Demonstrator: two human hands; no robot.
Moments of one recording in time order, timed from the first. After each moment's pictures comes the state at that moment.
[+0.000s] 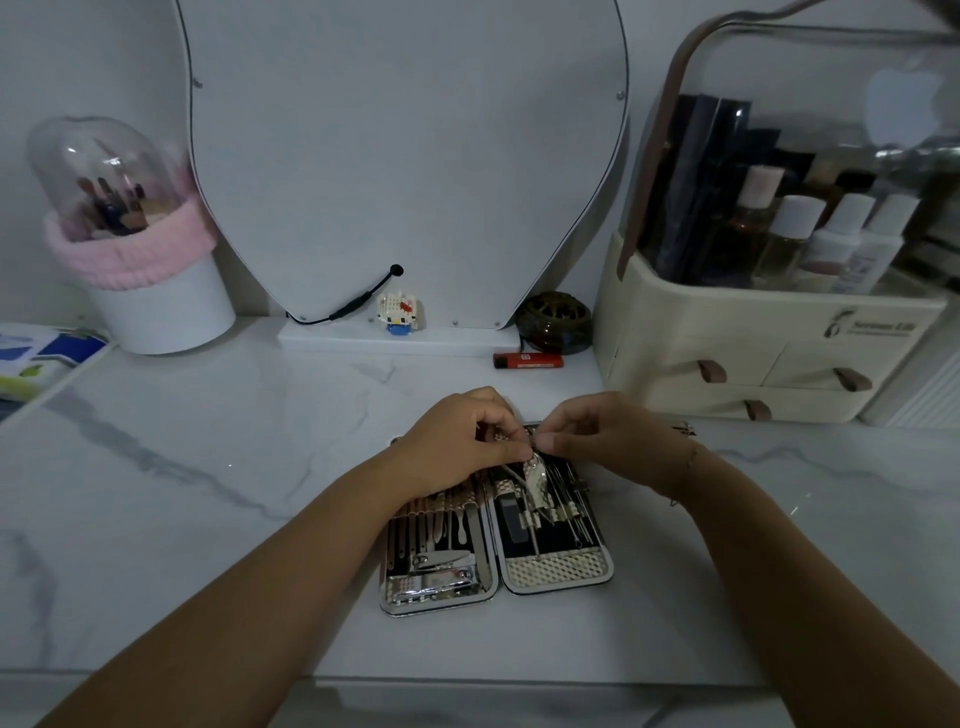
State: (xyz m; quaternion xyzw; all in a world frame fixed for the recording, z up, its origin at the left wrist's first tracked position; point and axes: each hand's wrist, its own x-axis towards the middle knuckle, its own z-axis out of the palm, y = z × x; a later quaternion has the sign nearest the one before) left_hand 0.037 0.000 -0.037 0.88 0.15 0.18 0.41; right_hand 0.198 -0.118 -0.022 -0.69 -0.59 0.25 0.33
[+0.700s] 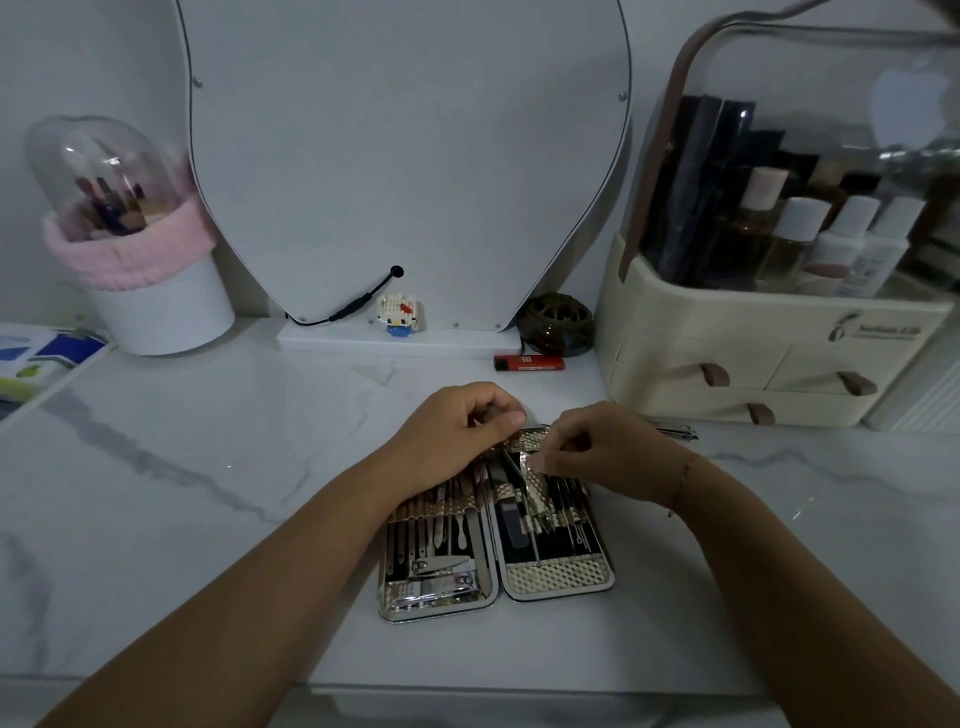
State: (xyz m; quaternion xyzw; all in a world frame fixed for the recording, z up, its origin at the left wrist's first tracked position) left_hand 0.035 0.003 -0.035 0.85 0.19 0.23 0.43; right_hand 0.185 -0.120 -0.017 -0.70 -0.63 0.21 0.28
